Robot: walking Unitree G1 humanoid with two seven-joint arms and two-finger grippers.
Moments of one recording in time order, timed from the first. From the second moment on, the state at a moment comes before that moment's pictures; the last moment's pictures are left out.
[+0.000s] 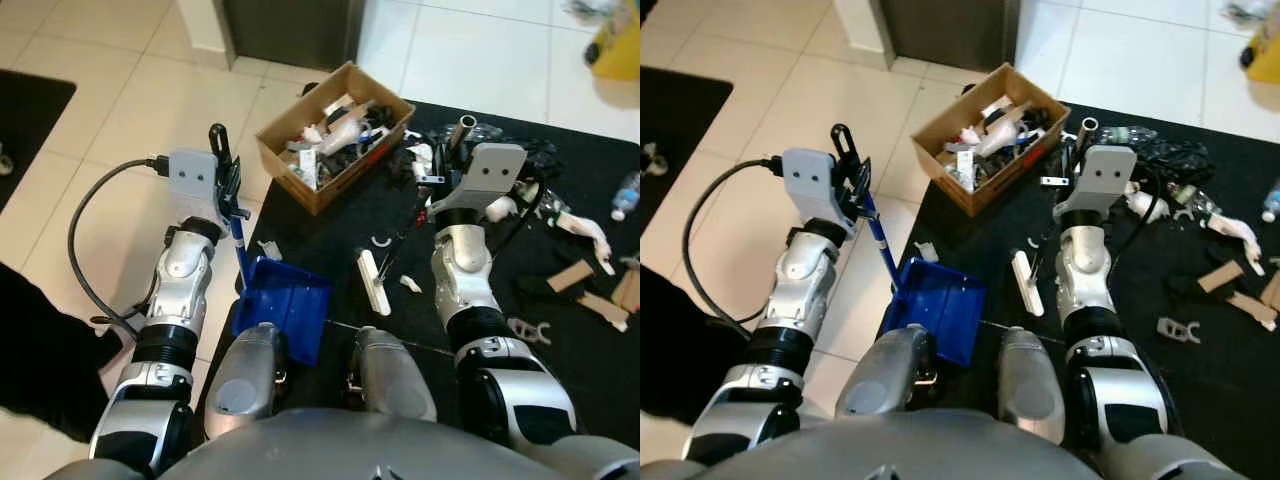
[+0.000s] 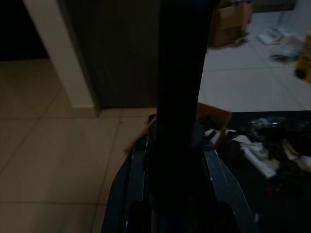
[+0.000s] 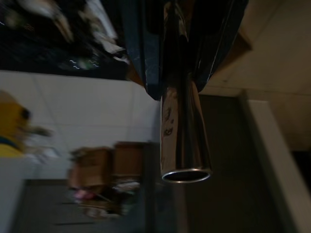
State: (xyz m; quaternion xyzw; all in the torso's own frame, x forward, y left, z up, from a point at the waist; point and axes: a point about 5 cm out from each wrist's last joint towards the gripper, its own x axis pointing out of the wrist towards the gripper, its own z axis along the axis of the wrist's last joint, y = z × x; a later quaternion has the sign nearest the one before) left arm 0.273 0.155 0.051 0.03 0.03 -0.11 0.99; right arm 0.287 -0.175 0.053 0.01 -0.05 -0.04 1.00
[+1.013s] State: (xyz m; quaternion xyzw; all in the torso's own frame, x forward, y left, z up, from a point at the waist) left arm 0.283 0.168 0.051 0.00 0.08 -0.04 1.00; right arm 0.289 -0.172 0.057 0.01 -0.05 -0.04 1.00
